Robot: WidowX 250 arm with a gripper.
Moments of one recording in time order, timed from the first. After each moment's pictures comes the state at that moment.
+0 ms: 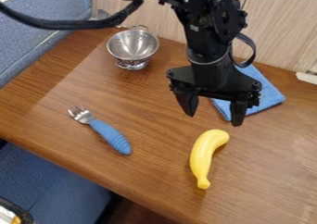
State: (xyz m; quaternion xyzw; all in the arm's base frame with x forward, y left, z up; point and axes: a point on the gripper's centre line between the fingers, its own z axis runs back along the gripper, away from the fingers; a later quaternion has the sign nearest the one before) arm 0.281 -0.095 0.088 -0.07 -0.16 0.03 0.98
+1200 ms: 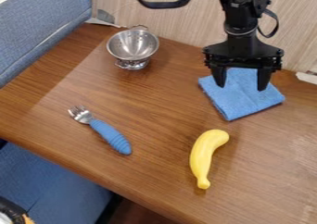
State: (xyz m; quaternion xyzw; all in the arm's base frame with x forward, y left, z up) arm 0.390 -0.103 0.056 -0.08 -0.15 0.07 0.98
